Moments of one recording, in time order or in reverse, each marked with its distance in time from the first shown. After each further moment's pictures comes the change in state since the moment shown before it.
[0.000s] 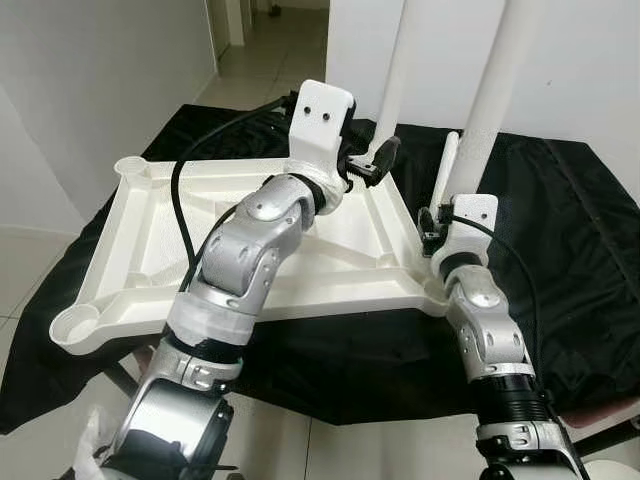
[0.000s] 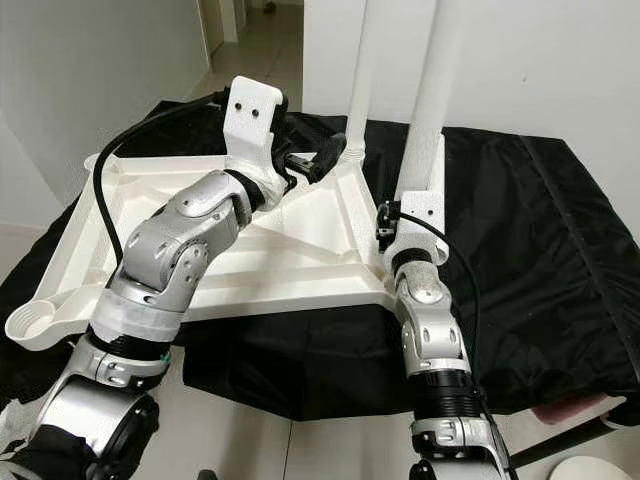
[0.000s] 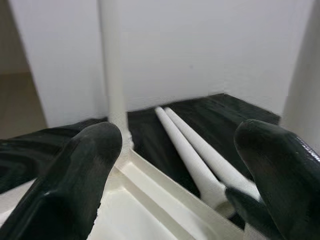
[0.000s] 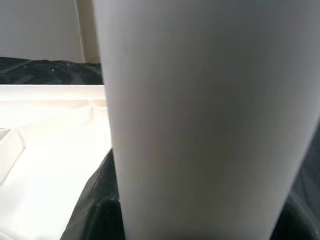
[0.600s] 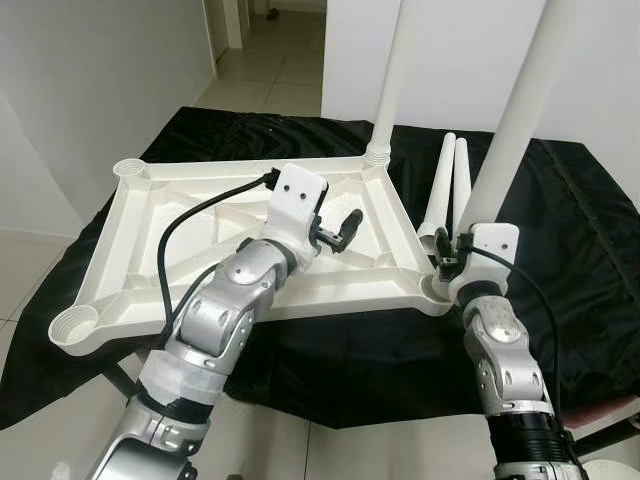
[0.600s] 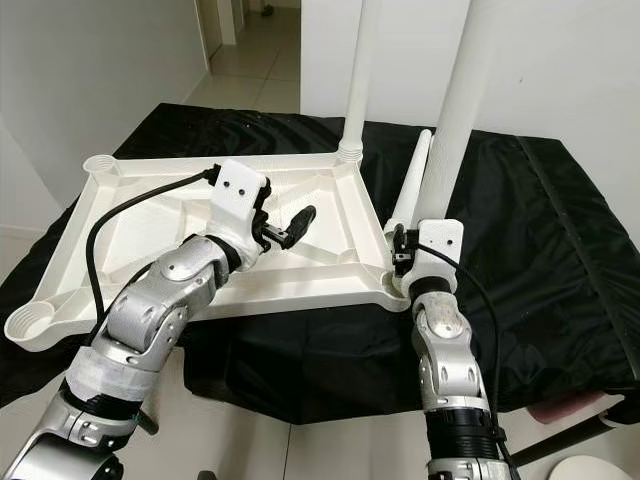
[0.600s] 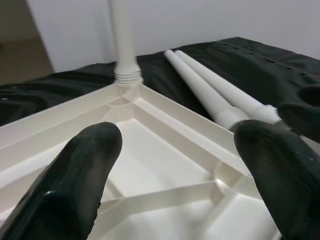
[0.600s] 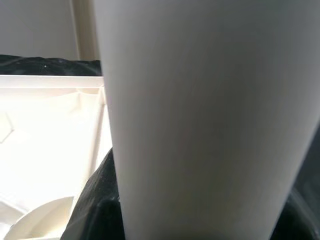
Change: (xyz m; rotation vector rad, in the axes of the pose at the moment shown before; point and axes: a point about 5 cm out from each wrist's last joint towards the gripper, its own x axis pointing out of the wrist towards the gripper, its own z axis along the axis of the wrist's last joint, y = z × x) left arm -0.038 0.002 -0.059 0.034 0.163 0.032; right arm -0.024 -0.019 -0.017 0.000 -0.025 0.001
